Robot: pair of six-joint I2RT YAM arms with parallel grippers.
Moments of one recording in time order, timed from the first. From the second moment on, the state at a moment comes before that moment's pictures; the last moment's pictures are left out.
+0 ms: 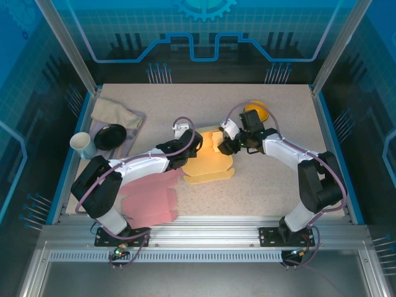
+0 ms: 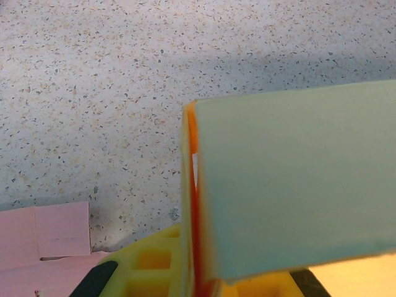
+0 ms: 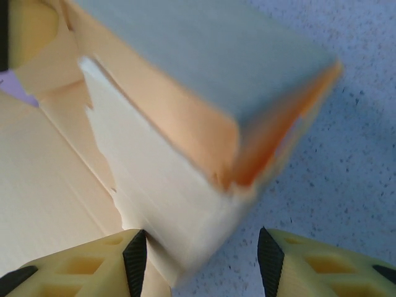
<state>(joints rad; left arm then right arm) -0.71 1.64 1.01 -0.27 -0.51 -0.67 0.40 1.63 1.05 -0.31 -0.37 -0.35</state>
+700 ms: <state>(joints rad) -0.70 1.65 1.02 -0.32 -0.52 -0.75 0.65 1.78 1.16 -0.26 0.37 0.01</state>
